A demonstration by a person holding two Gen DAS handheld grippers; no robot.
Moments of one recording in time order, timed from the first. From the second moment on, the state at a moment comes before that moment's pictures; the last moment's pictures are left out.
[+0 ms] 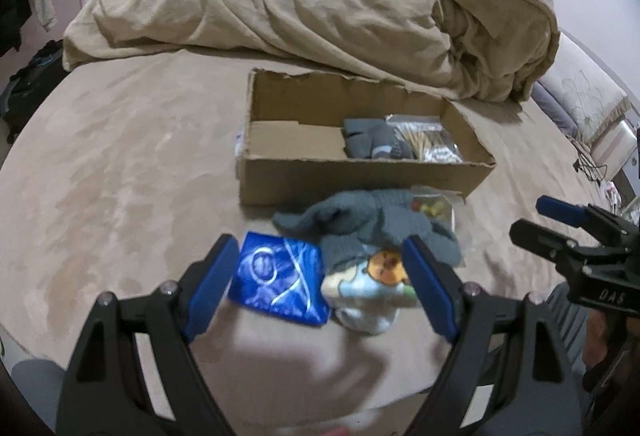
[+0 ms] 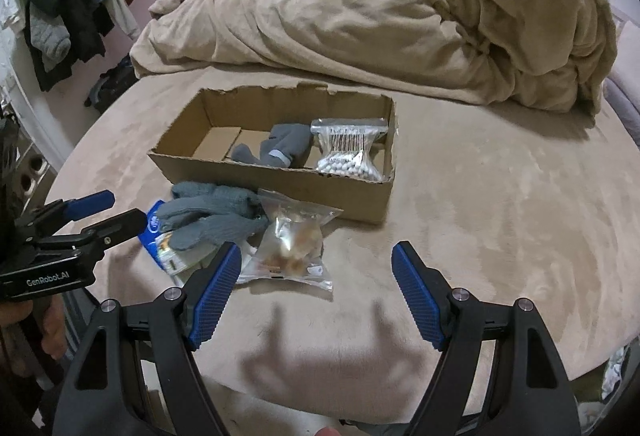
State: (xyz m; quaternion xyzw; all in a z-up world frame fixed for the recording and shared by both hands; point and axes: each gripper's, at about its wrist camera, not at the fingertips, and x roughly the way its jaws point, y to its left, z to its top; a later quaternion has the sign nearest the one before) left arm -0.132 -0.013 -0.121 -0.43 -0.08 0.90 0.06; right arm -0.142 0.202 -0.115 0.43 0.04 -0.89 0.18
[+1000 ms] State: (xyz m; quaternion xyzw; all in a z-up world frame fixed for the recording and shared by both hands) left arm -0.175 0.010 -0.138 -0.43 -0.10 0.89 0.14; right arm -0.180 0.177 -0.168 0.48 0.02 -0.85 0.22
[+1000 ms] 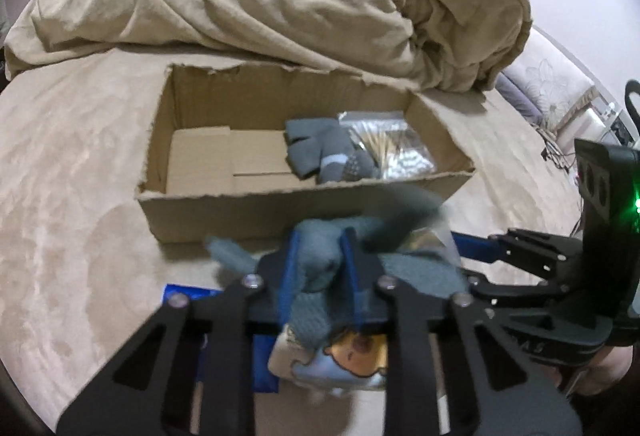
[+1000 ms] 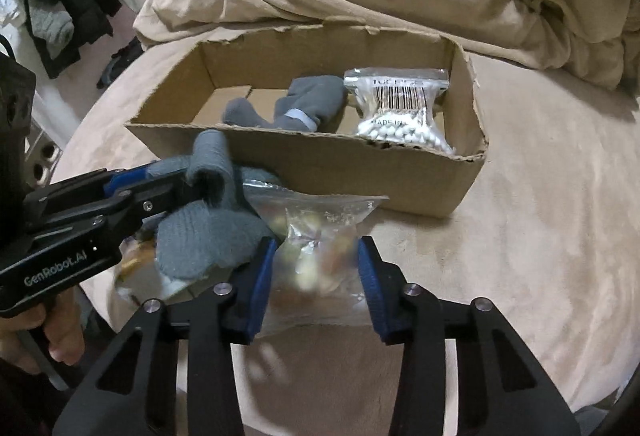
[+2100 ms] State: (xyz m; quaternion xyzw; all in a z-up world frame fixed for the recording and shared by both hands) left arm -0.158 -0.036 -0.021 -0.31 -0.13 0.94 0.10; right arm -0.179 0.174 -0.069 0.39 0.00 -0.89 0.22
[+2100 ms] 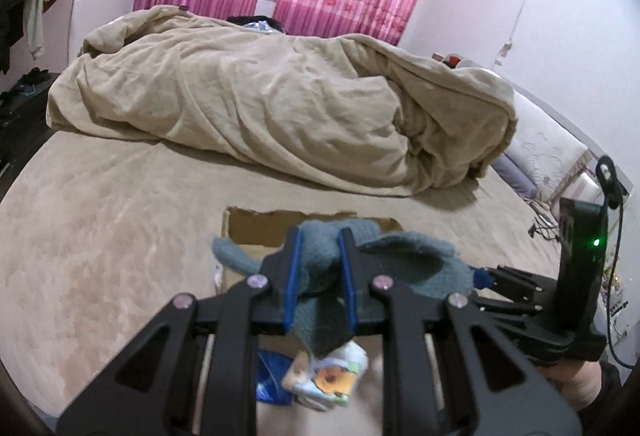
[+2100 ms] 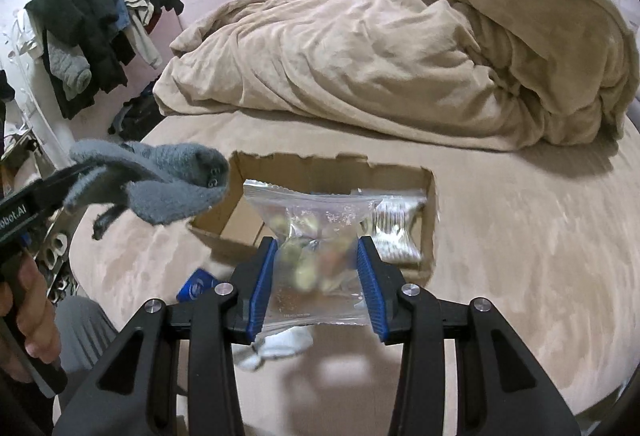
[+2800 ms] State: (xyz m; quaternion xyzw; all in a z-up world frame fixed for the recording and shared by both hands) left arm -0.265 -0.049 -0.110 -0.39 -0.12 0.91 0.10; right arm -0.270 0.124 -0.119 0.44 -0.03 -0.86 0.24
